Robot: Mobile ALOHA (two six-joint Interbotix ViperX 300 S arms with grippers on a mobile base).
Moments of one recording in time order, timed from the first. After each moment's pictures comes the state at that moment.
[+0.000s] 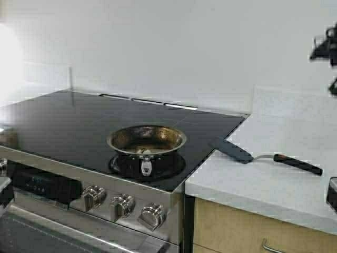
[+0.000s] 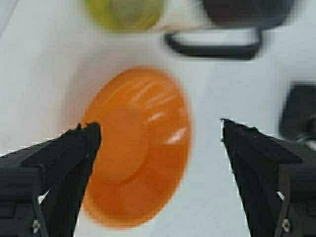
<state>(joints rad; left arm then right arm) -0.02 -1.11 1.30 0.02 -0.15 -0.07 -0.11 0.56 0.06 -1.21 0.70 0.60</state>
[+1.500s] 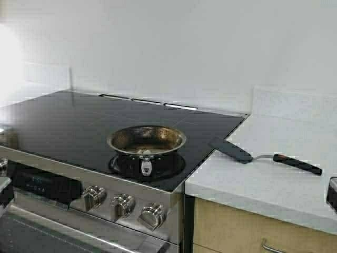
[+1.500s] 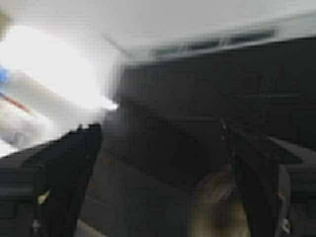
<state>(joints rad) -0.01 -1.14 1.30 0.02 -0.15 -0.07 0.38 -0.24 0.65 0.21 -0.22 0.67</state>
